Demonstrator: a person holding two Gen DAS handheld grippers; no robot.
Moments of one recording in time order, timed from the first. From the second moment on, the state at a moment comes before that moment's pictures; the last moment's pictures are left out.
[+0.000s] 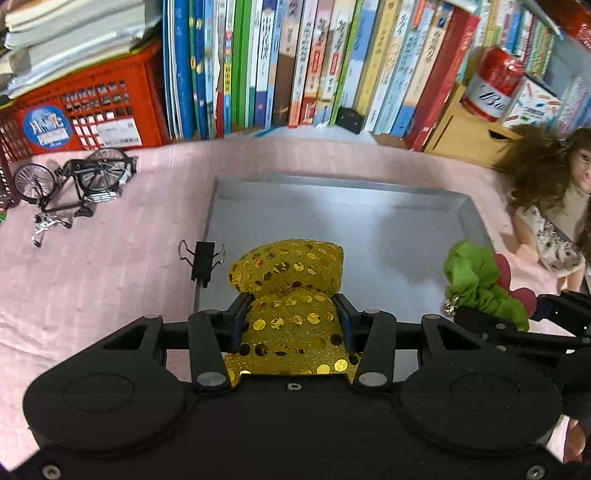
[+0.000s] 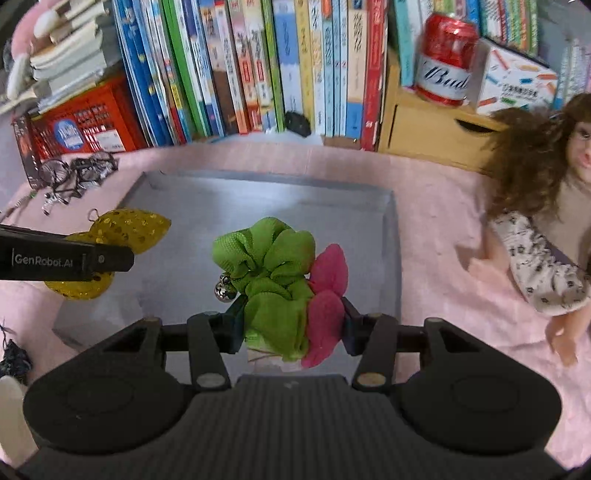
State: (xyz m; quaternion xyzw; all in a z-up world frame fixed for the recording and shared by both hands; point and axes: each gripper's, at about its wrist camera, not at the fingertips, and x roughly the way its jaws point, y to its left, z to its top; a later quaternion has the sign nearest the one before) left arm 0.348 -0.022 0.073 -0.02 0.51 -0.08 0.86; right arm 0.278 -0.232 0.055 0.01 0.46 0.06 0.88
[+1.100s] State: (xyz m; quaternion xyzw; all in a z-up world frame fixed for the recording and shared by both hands) left arm 0.358 -0.028 0.049 -0.02 0.54 -0.08 0.84; right arm 0.300 -0.227 0.034 0.02 0.51 0.07 0.85
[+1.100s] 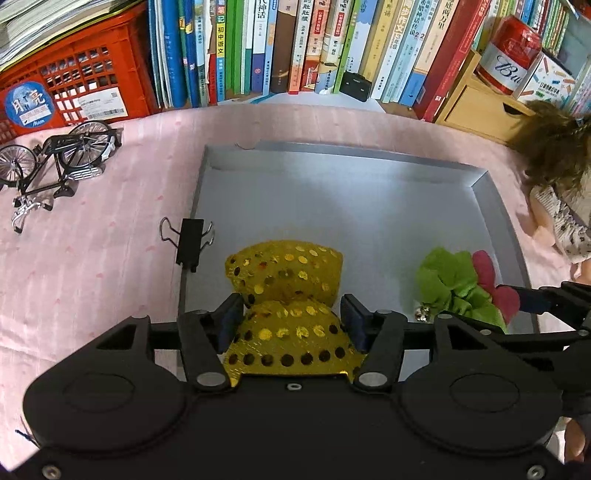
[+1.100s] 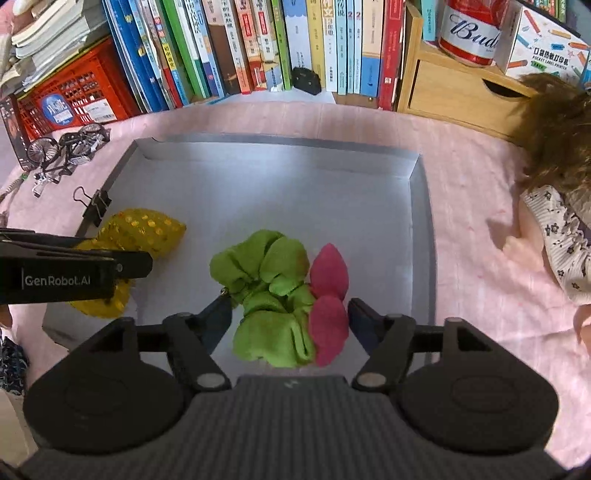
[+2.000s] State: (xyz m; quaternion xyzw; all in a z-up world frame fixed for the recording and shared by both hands) left arm 0.235 -0.006 0.138 -0.03 0.42 -0.11 0.90; right arm 0.186 -0.242 0.115 0.02 0.37 0.10 0.92
